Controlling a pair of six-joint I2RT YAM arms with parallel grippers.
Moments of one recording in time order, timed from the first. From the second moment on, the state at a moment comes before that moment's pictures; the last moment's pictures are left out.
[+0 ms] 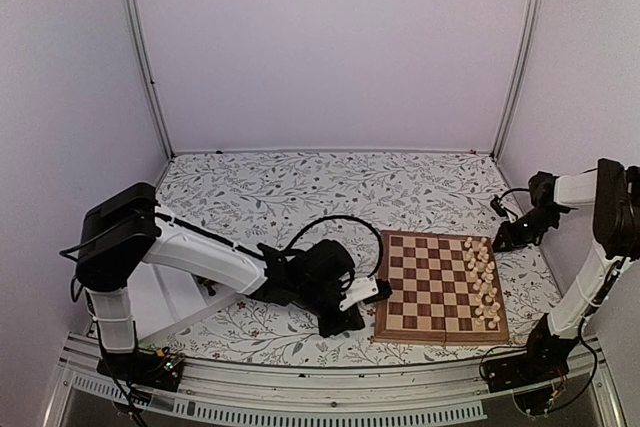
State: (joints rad) left arm -1.19 1.96 1.11 -0.05 0.28 0.11; right arm -0.23 1.72 0.95 -0.62 -0.37 -0.47
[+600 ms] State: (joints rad) left arm -0.95 1.50 1.00 -0.52 -0.38 -0.38; right arm -0.15 1.75 1.01 -0.59 -0.39 -0.40
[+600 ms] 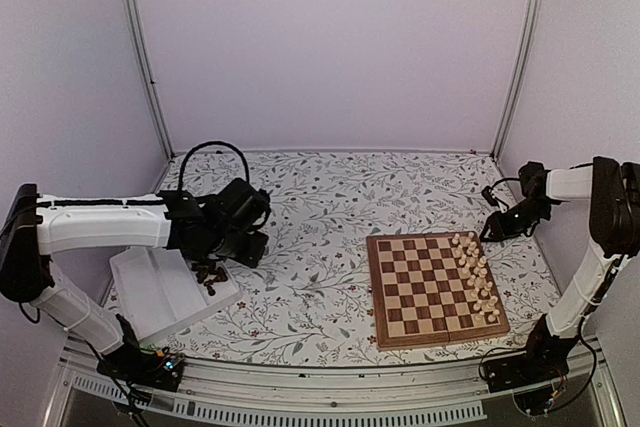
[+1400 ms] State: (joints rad) left arm -0.77 1.50 0.84 -0.60 -0.30 -0.49; right arm -0.15 1.71 0.99 -0.56 -0.37 -0.40
